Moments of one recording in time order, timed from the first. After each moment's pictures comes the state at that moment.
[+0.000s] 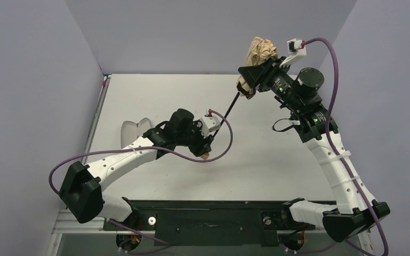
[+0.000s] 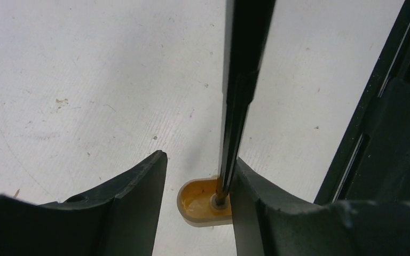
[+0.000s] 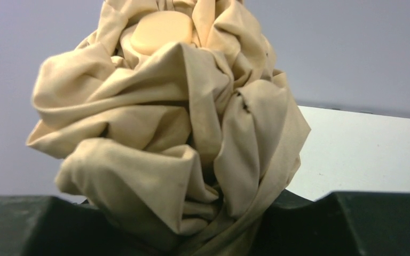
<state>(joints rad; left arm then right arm) -0.77 1.40 1.05 -0.34 0.31 0.17 0.35 1.19 1.44 -0.16 -0.27 0.52</state>
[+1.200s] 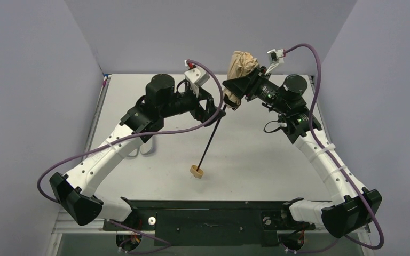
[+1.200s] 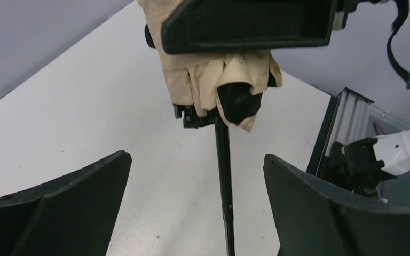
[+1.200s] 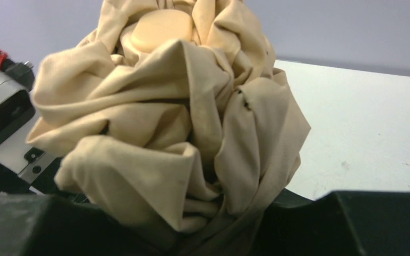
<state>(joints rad) -0.70 1.36 1.46 -0.30 0.39 -0.08 0.38 1.23 1.27 0.04 -0.48 0.66</state>
